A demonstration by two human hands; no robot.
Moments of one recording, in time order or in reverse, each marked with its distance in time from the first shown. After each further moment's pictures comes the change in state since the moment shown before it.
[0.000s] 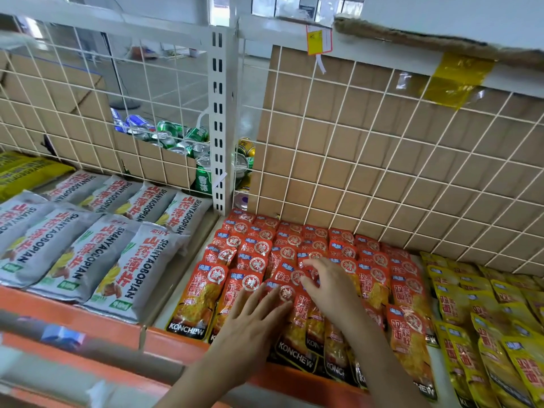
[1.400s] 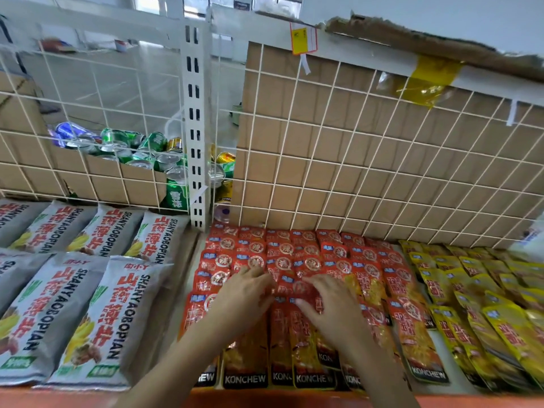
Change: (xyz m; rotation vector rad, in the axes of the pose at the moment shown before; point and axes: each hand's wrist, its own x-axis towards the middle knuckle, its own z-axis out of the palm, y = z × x) left_hand 0.075 -0.064 -0.033 -0.425 -0.004 0.093; right_hand -0.017 -0.023 0.017 -0.120 -0.008 0.200
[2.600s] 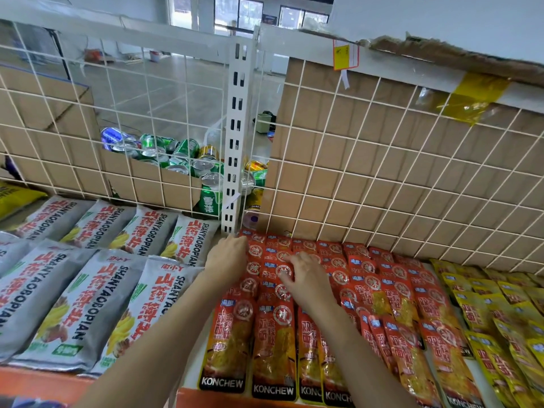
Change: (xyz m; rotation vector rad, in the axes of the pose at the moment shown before) left_hand 0.044 -0.088 -0.030 0.072 0.011 -0.412; right_hand 0.088 -0.058 0.037 0.011 0.092 -0.137
